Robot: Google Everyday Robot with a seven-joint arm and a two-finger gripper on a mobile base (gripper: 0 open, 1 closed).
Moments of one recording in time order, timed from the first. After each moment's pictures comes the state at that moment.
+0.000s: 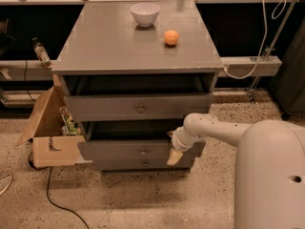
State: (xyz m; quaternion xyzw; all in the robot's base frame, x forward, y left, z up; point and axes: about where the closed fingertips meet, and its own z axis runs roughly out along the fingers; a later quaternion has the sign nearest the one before) arm 0.656 -0.084 0.411 -0.69 0.69 0.08 0.21
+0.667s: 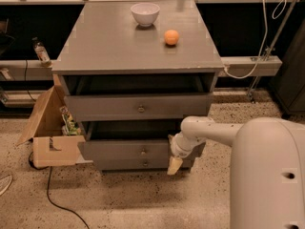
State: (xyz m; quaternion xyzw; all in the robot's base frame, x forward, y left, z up) arm 0.615 -0.082 0.393 -0.69 0.70 0.11 0.15
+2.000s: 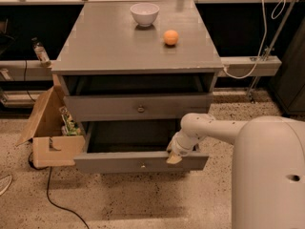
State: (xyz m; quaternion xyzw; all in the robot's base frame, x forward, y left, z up) arm 0.611 -0.081 0.413 -0.69 0.70 0.11 0.15
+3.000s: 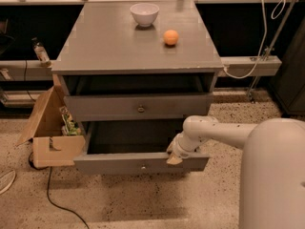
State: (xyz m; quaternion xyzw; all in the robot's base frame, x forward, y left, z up) arm 0.601 -0.082 0.418 -0.68 0.70 0.11 0.16
